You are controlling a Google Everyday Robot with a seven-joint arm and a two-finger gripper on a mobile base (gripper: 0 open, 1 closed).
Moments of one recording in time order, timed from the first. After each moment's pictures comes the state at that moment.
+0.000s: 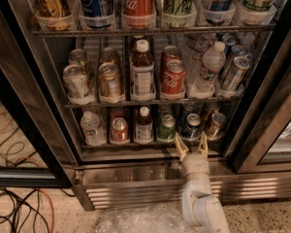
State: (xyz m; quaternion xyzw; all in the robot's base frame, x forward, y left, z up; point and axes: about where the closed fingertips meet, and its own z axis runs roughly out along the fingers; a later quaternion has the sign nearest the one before) arm 0.613 -0.199 0.586 0.00 0.64 -0.01 0.77
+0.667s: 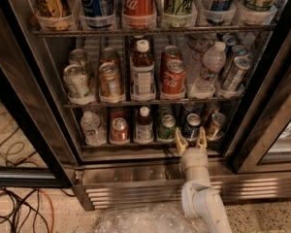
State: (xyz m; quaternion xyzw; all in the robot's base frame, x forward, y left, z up) arm 0.634 -0.199 0.590 0.00 0.64 0.00 0.77
